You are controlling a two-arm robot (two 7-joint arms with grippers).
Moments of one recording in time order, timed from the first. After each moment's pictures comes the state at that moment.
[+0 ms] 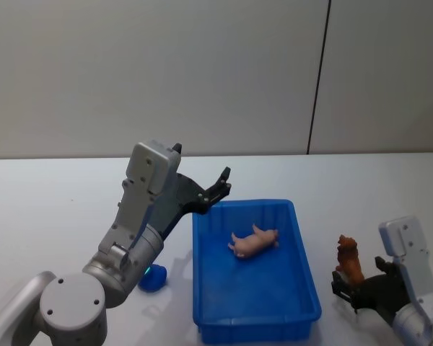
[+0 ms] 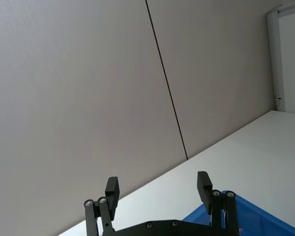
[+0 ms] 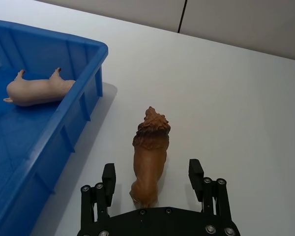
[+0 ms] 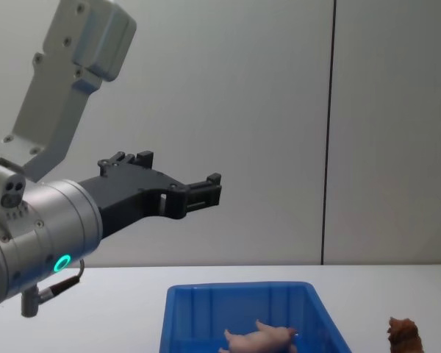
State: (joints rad) left arm -0.24 0.38 0.45 -1.63 -0.20 0.01 -0.01; right arm -0.01 0.19 -0.22 -1.59 0.03 0.38 0.07
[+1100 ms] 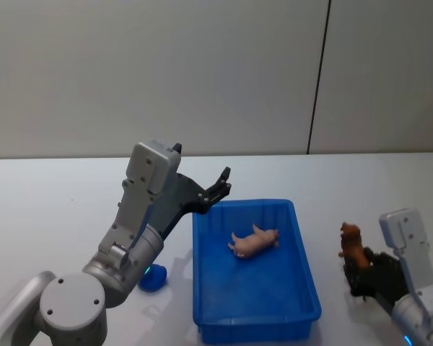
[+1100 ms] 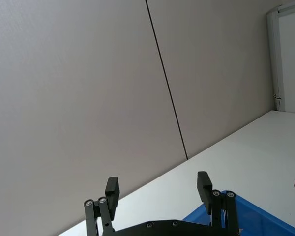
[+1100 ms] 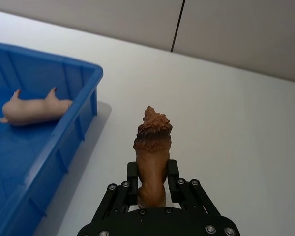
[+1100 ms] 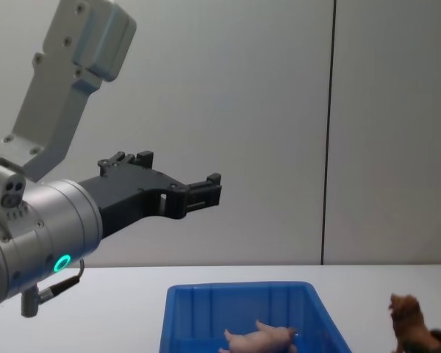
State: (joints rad) left arm -0.24 0.38 0.45 -1.63 -0.20 0.01 -0.01; right arm 0.01 0.18 -0.22 -1.57 0.01 0.33 0.06
